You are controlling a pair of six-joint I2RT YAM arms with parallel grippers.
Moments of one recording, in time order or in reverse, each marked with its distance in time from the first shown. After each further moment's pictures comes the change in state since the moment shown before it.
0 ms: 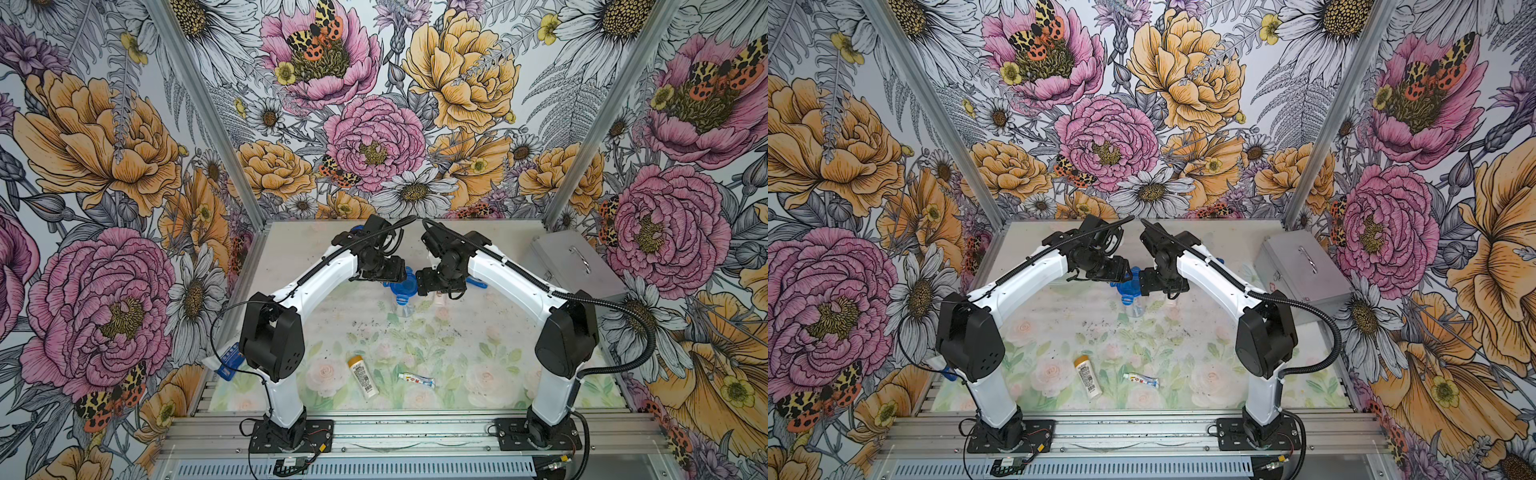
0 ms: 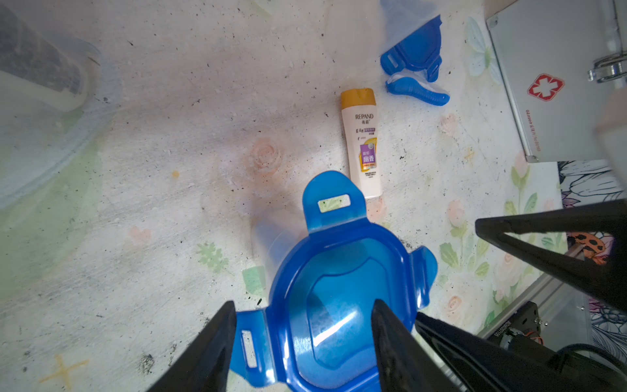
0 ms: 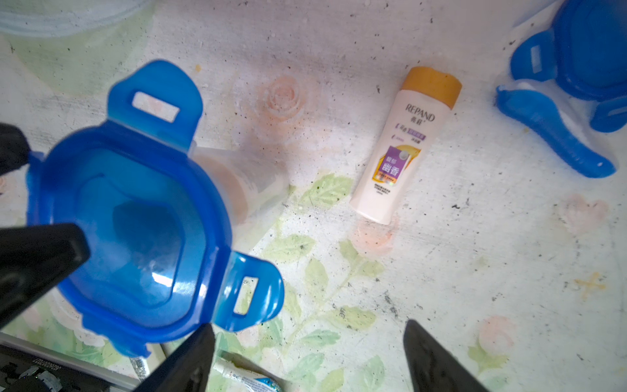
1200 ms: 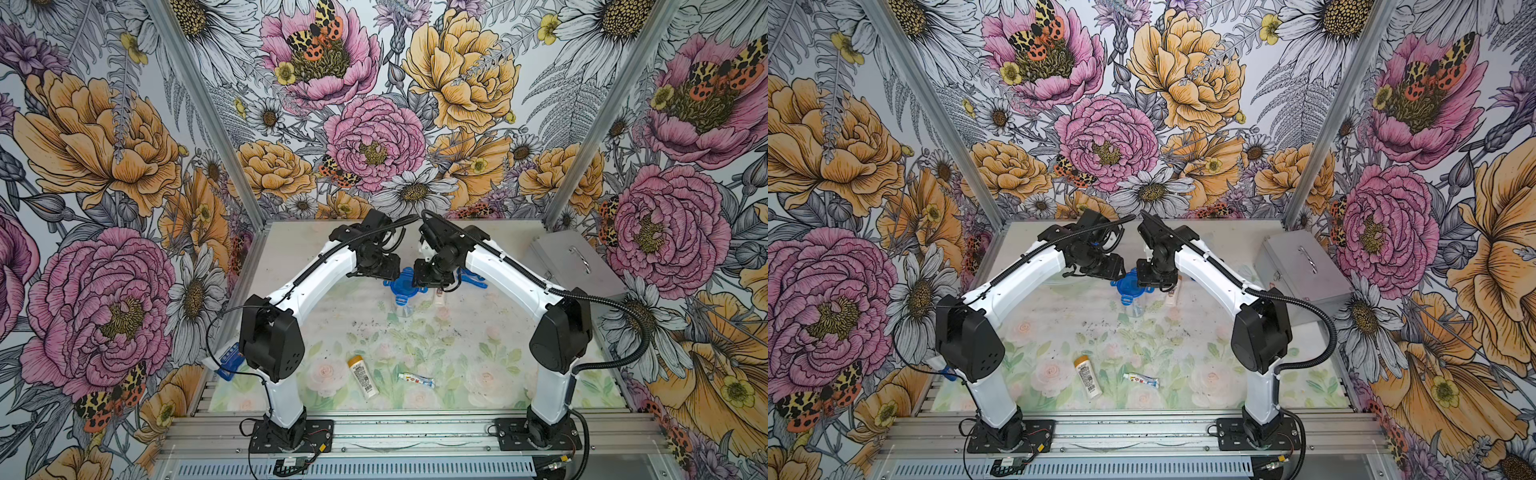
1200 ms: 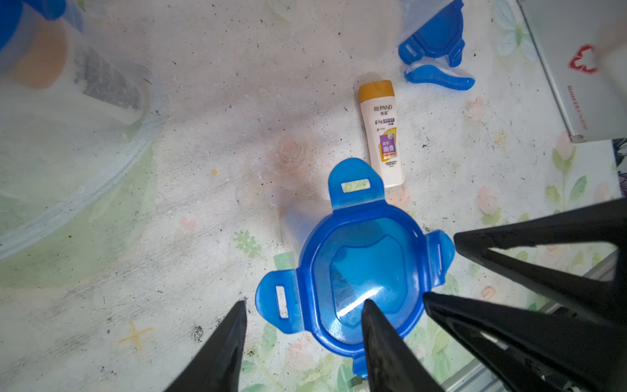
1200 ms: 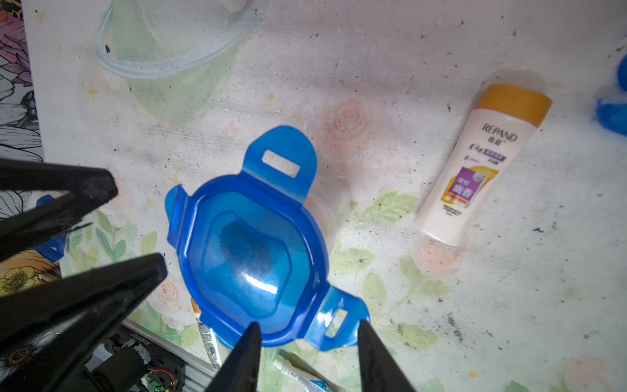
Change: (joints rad) left arm -0.002 -0.001 0.086 -0.129 -0.089 0.092; right arm -0.011 0.043 0.095 0.035 -0.154 0.063
